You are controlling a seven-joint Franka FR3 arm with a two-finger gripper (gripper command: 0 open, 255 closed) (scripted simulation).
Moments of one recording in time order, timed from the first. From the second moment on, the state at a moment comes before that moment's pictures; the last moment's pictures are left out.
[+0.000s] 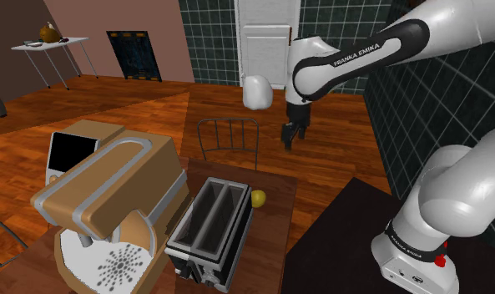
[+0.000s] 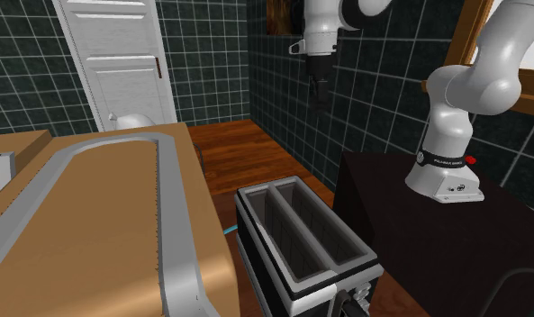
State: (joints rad) arm 0.11 -0.36 -0.08 -2.49 0.03 2.08 -0.07
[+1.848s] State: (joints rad) arm 0.21 0.64 0.04 -1.97 0.19 2.48 -0.40
